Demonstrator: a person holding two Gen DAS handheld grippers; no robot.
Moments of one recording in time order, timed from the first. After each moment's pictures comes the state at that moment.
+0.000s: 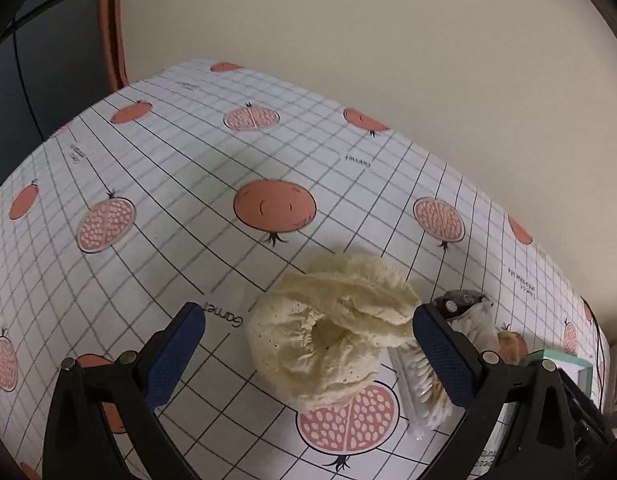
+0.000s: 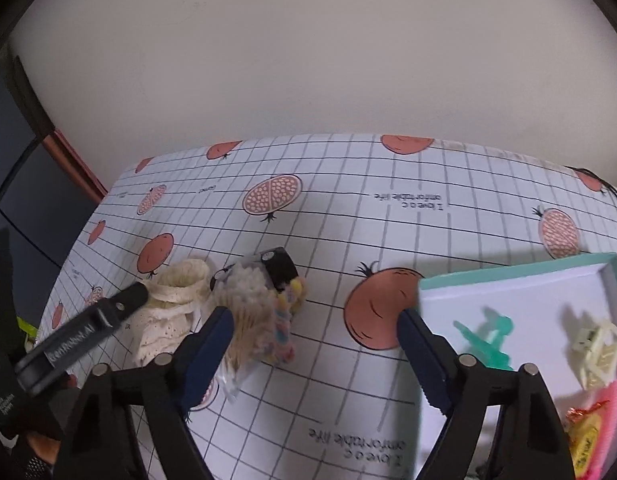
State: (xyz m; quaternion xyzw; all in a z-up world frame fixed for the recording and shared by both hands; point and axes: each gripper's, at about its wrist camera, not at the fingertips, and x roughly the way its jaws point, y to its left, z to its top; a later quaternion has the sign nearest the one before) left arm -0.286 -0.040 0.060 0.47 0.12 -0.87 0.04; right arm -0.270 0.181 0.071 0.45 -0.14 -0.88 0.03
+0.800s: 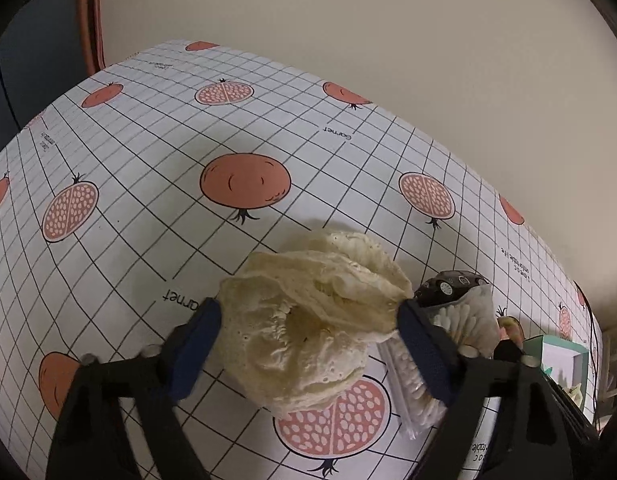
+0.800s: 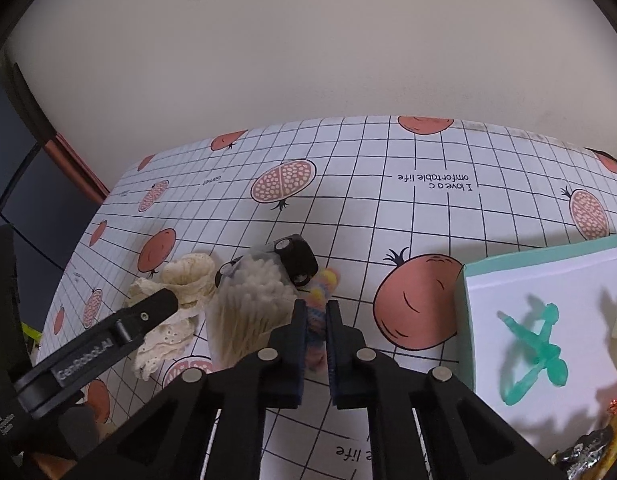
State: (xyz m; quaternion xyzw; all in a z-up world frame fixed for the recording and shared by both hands) left arm -0.293 -0.032 0.040 0.49 0.12 -0.86 0.00; right arm -0.278 0.168 0.049 0.45 -0.16 -0.88 0.03
